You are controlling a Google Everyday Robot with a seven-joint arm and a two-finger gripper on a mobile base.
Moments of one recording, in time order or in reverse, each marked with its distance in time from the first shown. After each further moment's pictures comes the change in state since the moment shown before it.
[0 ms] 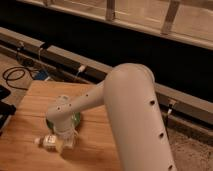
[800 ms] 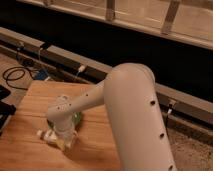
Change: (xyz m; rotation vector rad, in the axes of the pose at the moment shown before) arm 0.000 0.000 -0.002 0.002 -0.001 -0.001
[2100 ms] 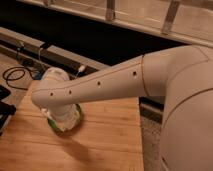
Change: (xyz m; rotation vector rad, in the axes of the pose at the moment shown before) arm 0.036 -0.014 -0.194 0.260 -0.172 0.051
